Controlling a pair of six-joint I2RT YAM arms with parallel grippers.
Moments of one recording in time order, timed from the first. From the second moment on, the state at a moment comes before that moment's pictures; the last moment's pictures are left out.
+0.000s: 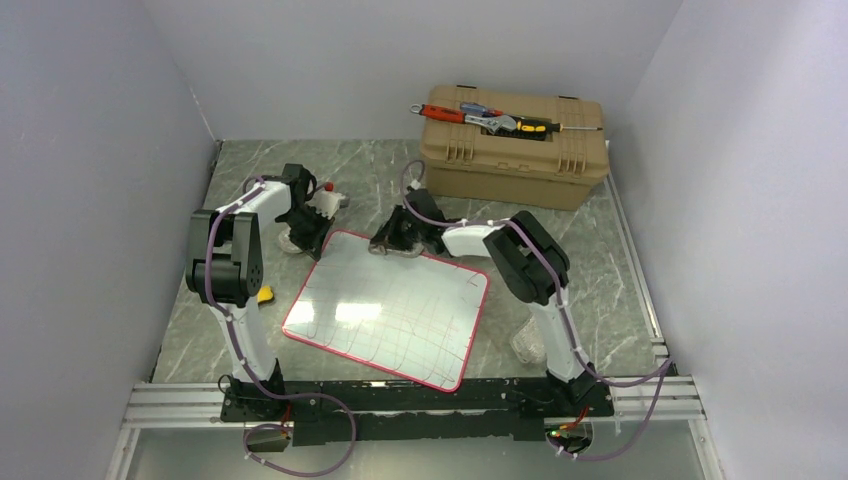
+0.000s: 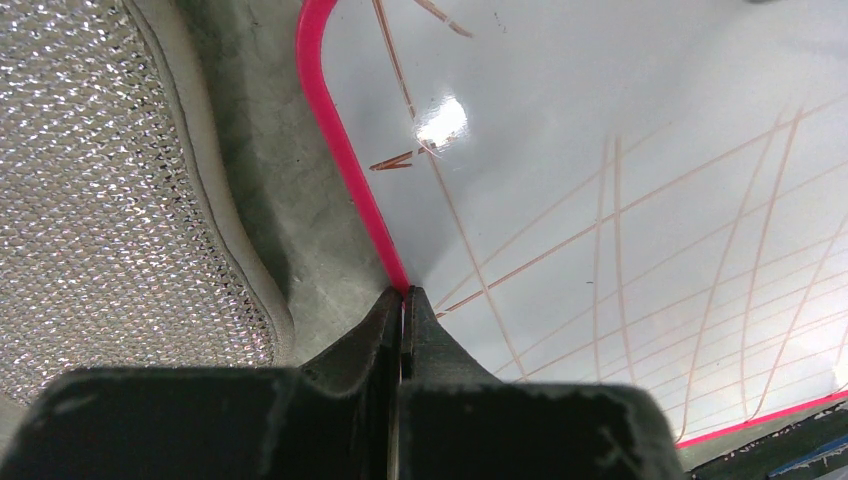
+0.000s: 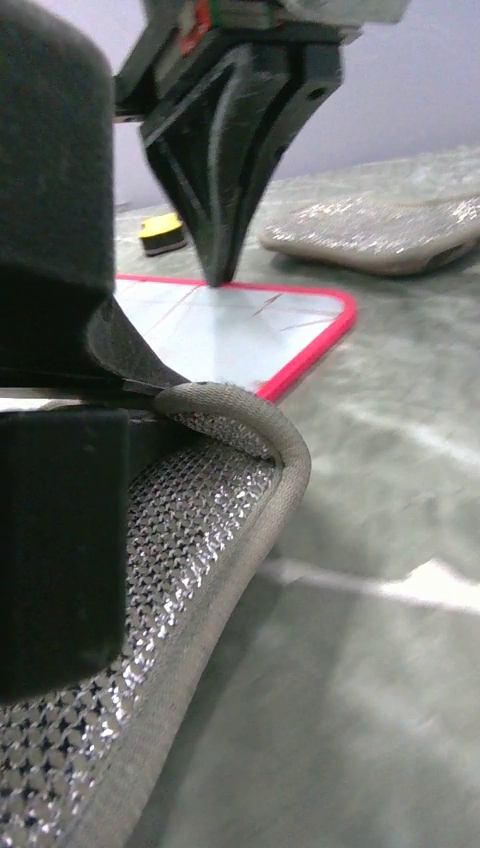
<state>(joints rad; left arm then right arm) -0.09 1.96 1.35 -0.82 0.27 0.49 0.68 2.20 1.32 0.25 -0.26 1.00</state>
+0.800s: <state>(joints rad) -0.08 1.95 1.34 -0.81 0.29 0.49 0.61 1.90 0.81 0.42 -0.22 0.95</state>
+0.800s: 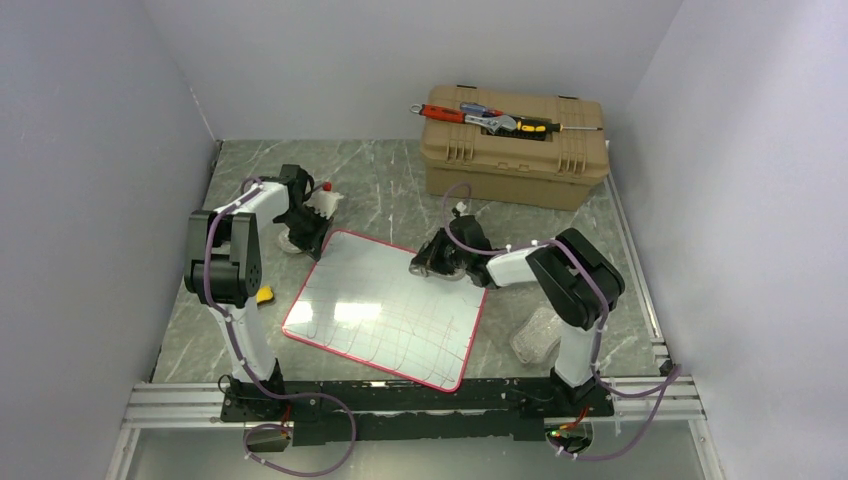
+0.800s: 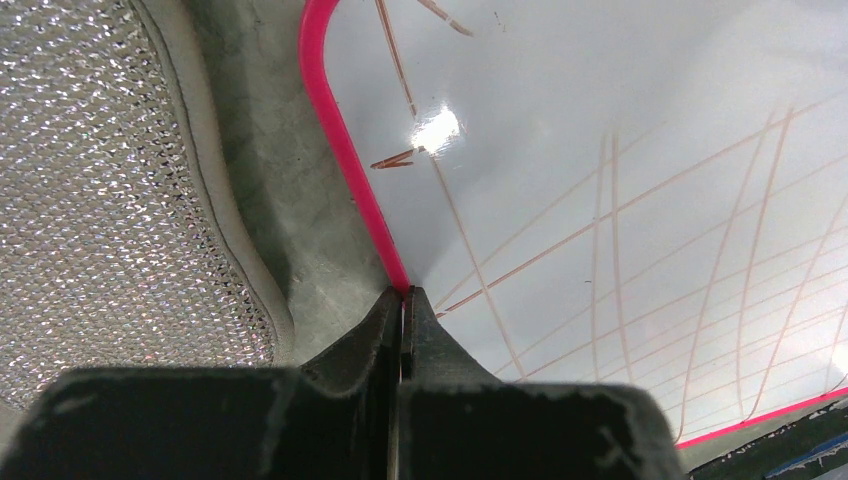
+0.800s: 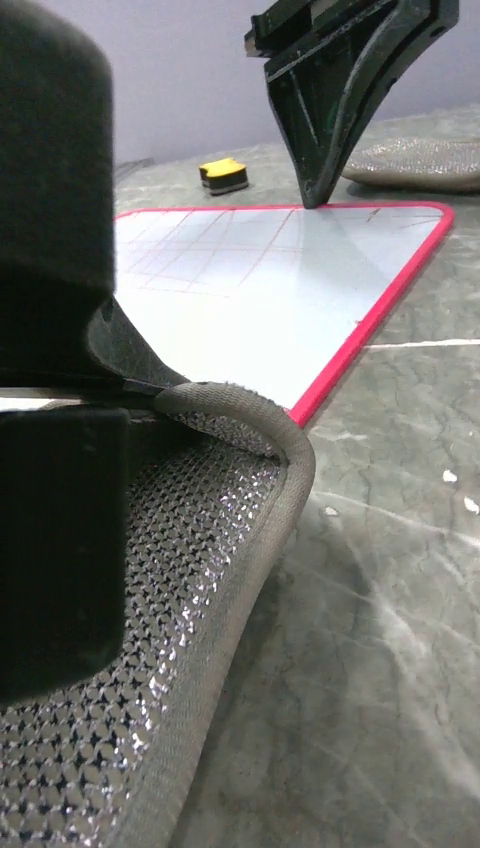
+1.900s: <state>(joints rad) -0.07 1.94 1.33 -0.80 0.29 0.49 0.75 1.91 0.82 0.17 -0.73 0.97</state>
